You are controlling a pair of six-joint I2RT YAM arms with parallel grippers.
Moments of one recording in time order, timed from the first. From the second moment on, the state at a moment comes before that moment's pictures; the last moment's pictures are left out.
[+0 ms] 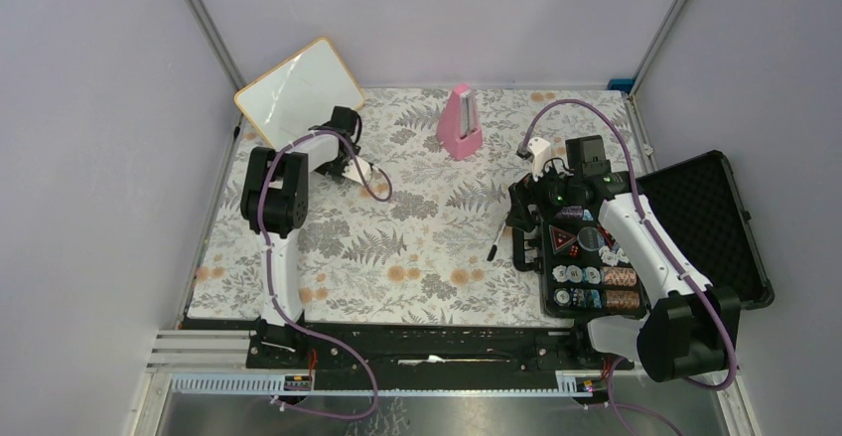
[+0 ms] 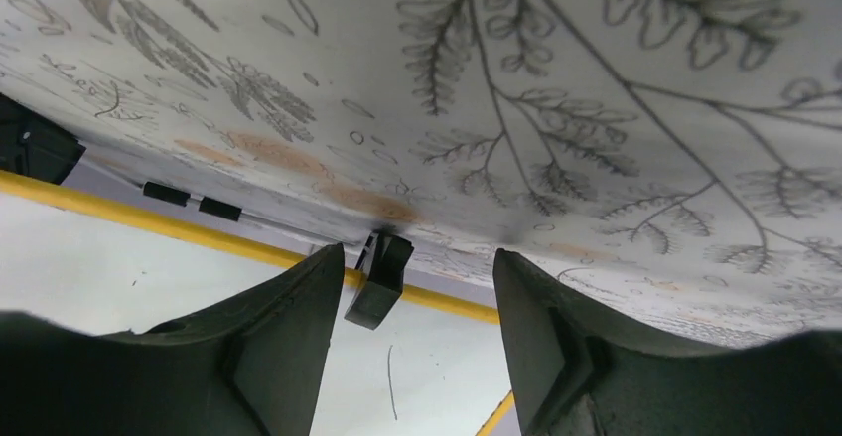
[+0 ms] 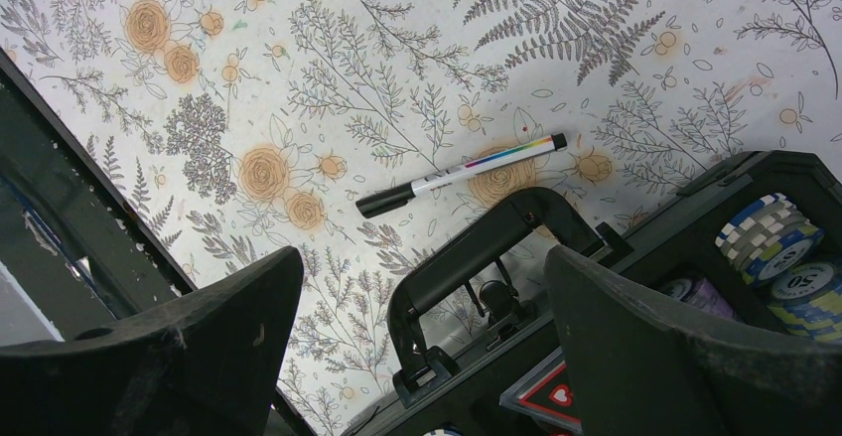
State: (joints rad) left arm -0.18 2.18 1.54 -0.51 -0.39 1.82; right arm 0.17 1.24 0.98 -0.71 -0.57 -0.37
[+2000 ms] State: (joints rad) left arm -1.06 1.55 0.72 -0.54 -0.48 1.50; right arm 0.17 1.18 0.98 -0.78 -0.55 -0.40
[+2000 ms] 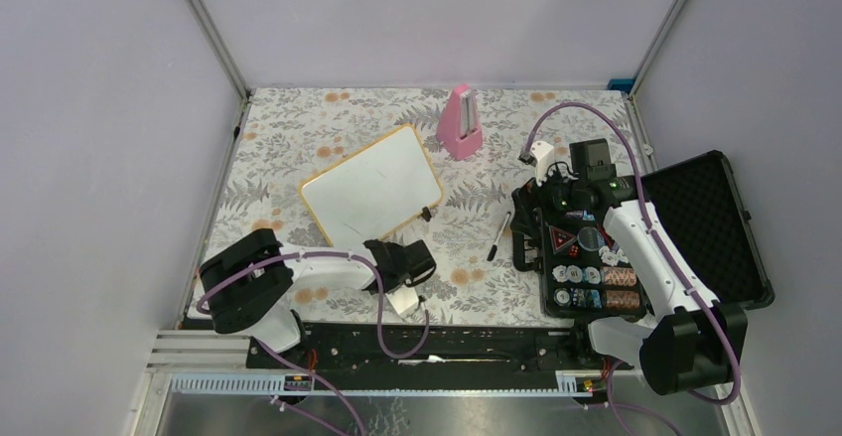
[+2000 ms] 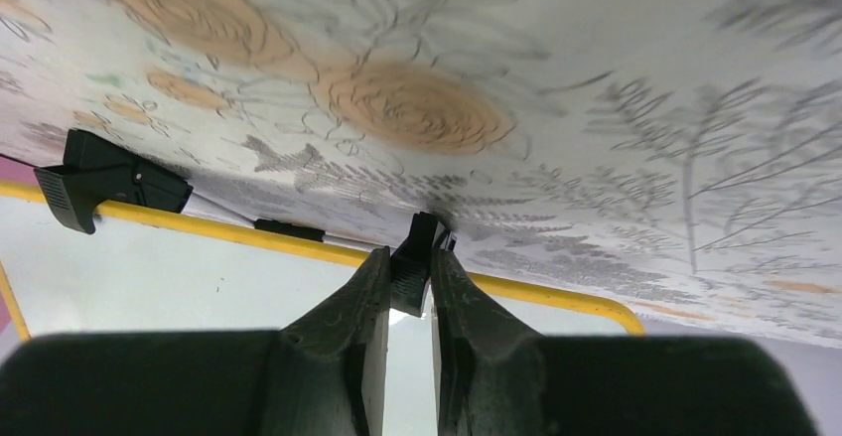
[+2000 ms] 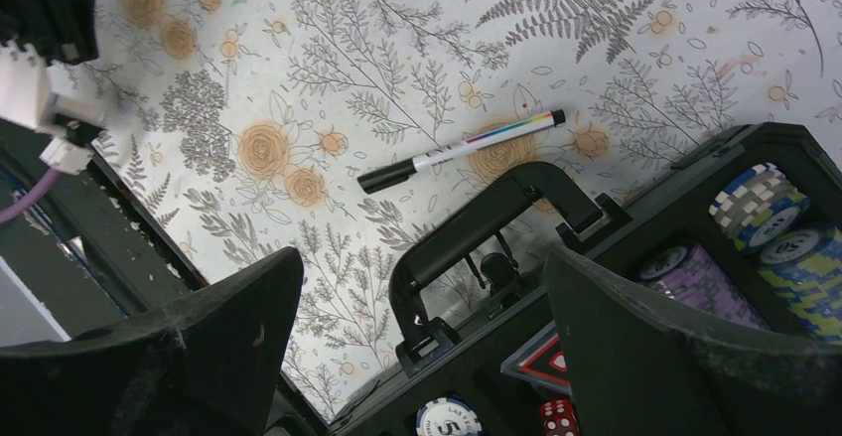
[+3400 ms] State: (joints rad) left arm -0.48 1.30 1.39 -0.80 0.65 0.33; right arm 0.31 1.57 1.10 -0.82 -0.60 -1.42
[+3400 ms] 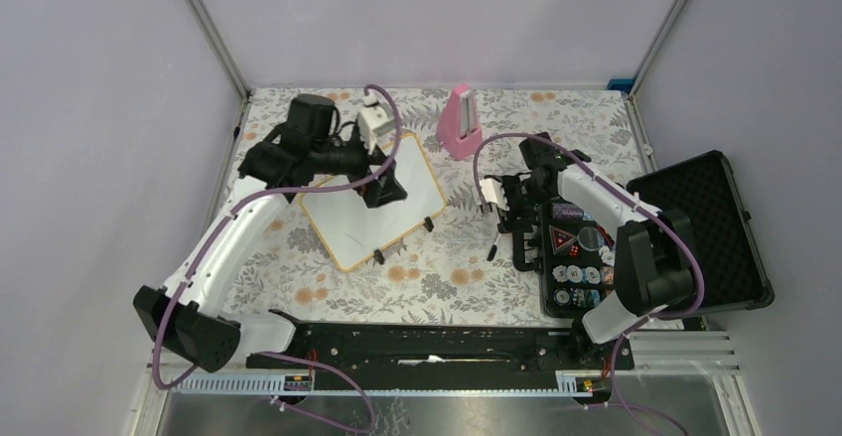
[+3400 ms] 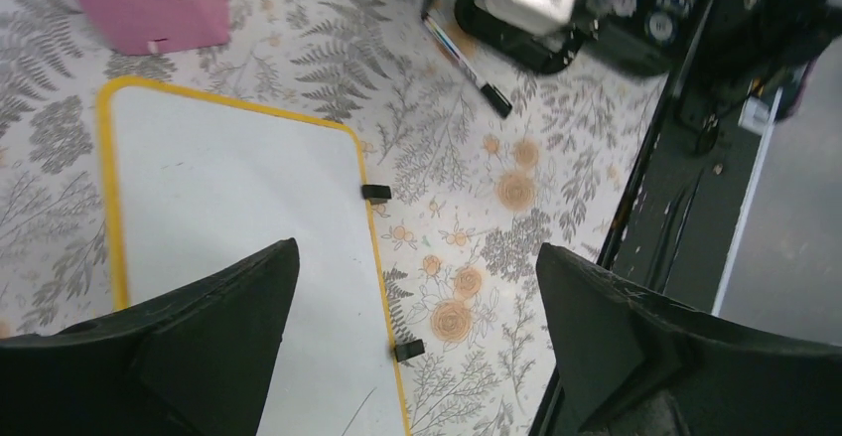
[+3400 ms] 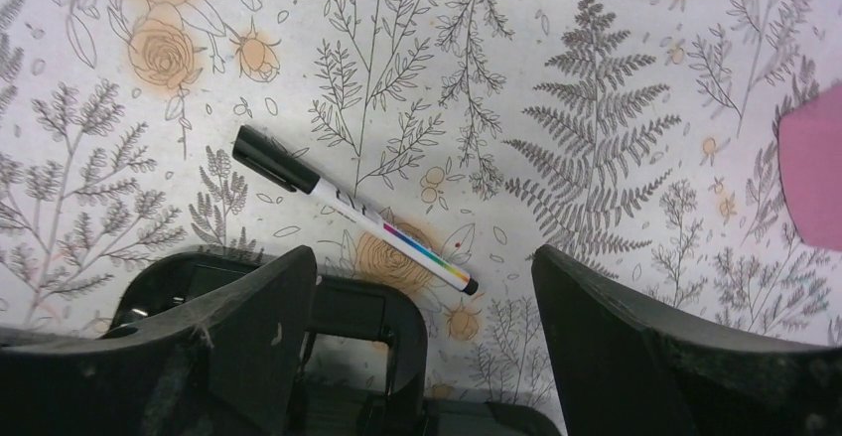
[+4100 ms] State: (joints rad) left arm -0.21 1.20 1.30 -0.52 0.81 -0.13; right arm 0.35 1.69 0.99 -0.67 -0.47 -1.71
